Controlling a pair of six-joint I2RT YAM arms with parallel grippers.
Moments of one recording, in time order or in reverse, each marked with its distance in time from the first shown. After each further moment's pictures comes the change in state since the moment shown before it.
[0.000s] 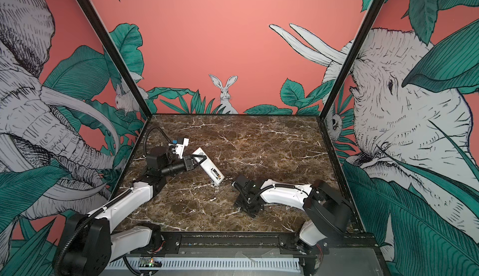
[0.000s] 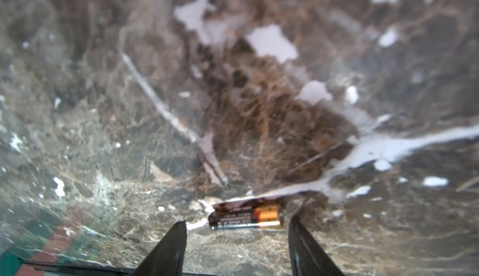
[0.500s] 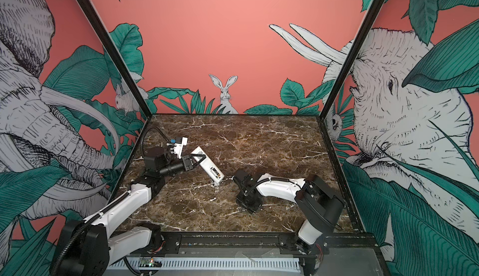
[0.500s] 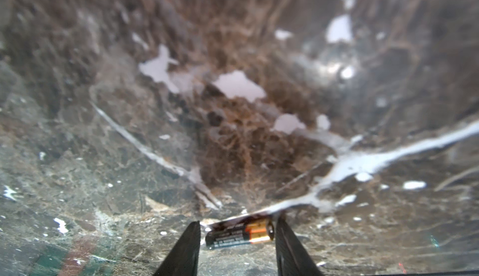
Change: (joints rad) left arm -0.003 -0.047 -0.001 0.000 -0.005 0.001; right arm -0.047 0.103 0.090 -0.072 -0.042 0.022
